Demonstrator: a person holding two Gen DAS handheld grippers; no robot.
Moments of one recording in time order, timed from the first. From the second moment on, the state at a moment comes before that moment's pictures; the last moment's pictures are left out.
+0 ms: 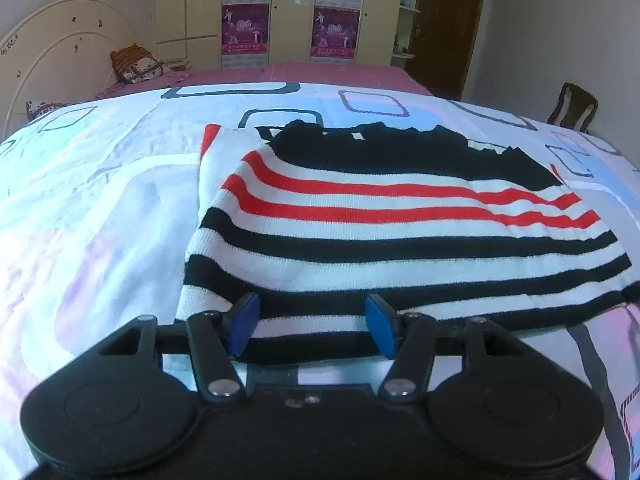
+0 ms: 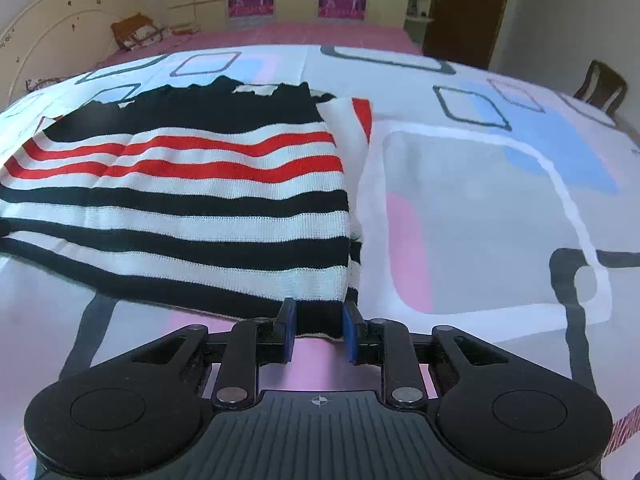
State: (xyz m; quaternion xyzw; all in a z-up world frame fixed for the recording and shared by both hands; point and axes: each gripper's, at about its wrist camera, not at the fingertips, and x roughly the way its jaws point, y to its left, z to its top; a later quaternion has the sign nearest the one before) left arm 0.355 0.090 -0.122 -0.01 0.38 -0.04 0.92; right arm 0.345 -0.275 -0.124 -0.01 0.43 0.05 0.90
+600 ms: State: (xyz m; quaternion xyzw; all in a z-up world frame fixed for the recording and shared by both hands) left arm 0.354 0.054 -0.130 0.03 0.39 -0.04 0.92; right arm 0.346 -0.252 -0.128 -0.04 0.41 0.05 0.91
